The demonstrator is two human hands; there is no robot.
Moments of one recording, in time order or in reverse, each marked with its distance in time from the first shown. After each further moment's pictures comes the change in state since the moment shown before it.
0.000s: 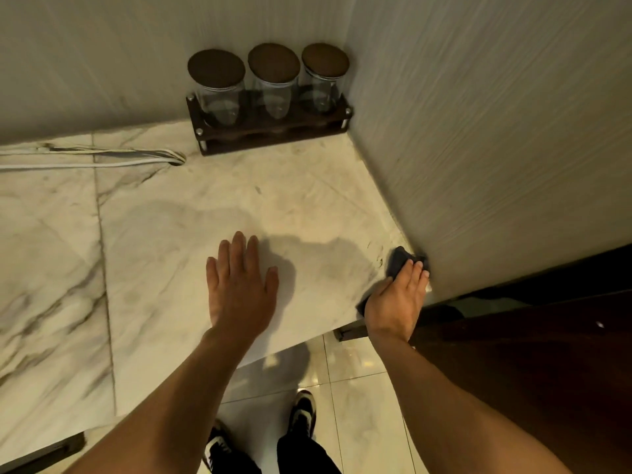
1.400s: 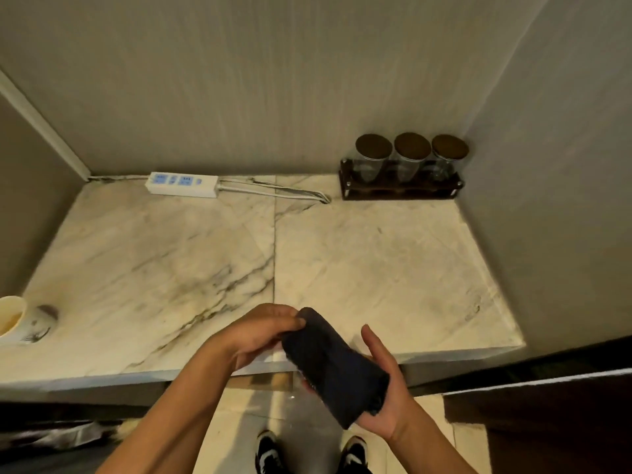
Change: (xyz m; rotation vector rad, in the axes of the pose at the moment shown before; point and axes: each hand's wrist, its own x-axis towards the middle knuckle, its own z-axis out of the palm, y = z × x) left_hand -0.117 -0.137 -0.146 -1.178 -0.540 -0.382; right_hand -0.199 -0.131 -0.086 1.416 -1.559 0.883
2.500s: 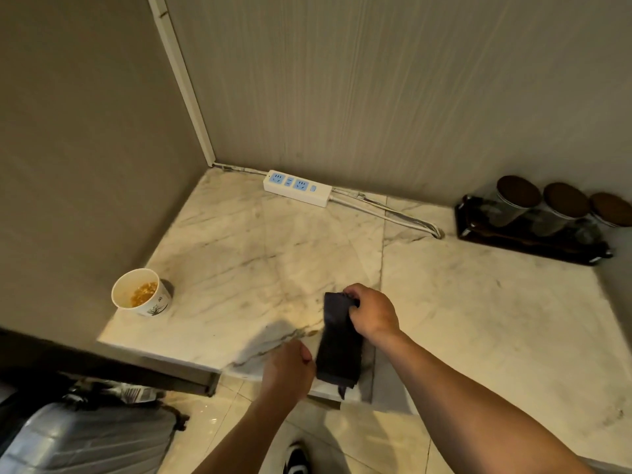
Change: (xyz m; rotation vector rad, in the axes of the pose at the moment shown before) left_hand 0.000 -0.105 -0.099 0.514 0.696 -0.070; right_hand 0.240 0.007 0.105 -2.152 0.422 -0.562
